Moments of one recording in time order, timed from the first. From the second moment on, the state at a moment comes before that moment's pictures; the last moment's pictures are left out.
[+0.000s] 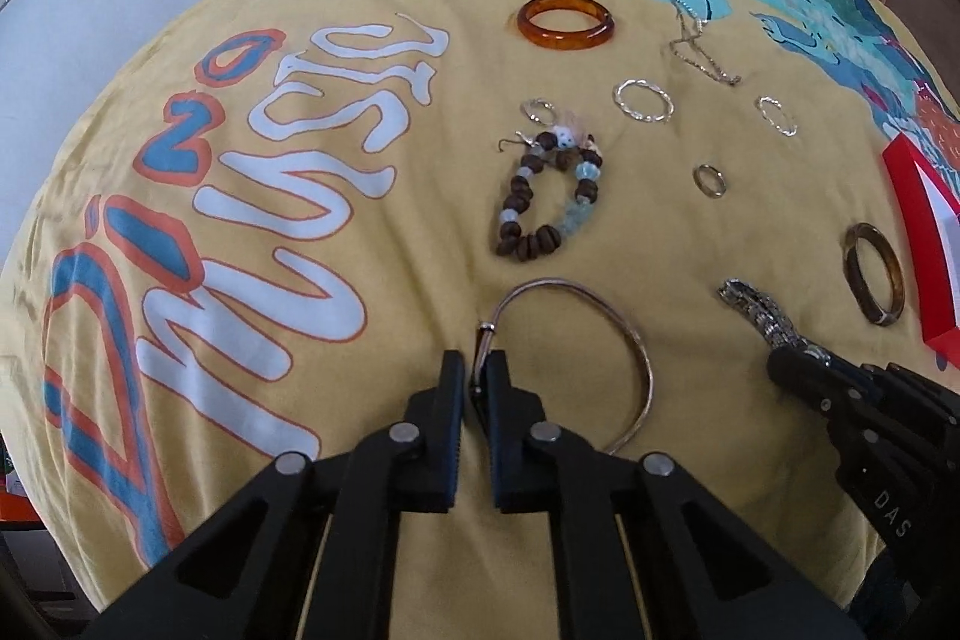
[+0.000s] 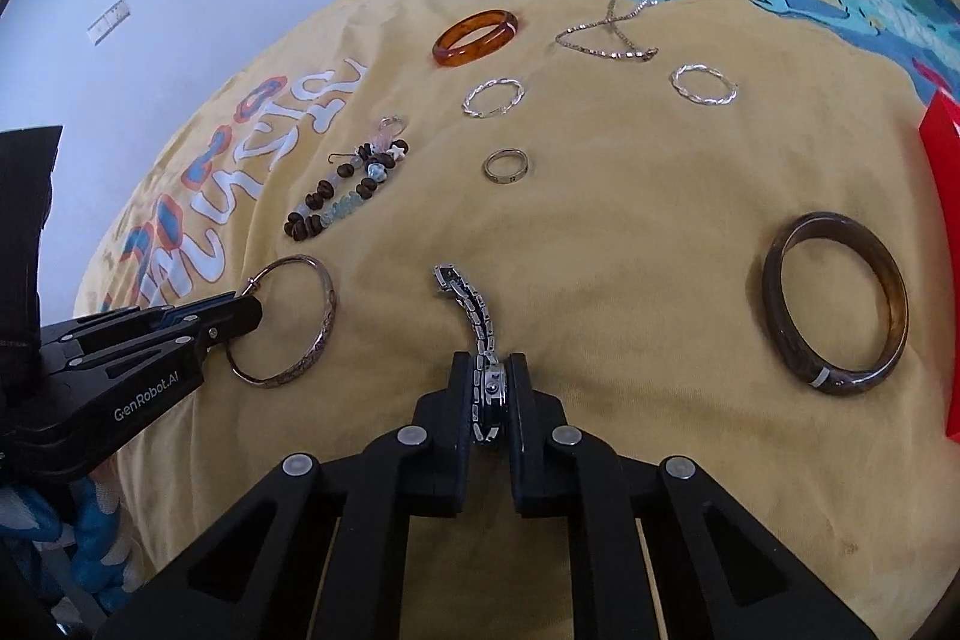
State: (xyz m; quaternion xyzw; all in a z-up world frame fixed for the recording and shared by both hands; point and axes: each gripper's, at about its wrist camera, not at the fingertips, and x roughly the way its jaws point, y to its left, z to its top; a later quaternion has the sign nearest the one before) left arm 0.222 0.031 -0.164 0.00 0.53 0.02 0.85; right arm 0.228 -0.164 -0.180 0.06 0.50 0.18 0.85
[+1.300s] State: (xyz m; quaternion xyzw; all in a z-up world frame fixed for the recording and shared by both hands) left arm 0.224 -0.052 -0.060 0.06 0.54 -0.04 0.84; right arm 0.195 -0.295 -0.075 0.14 0.49 0.13 0.85
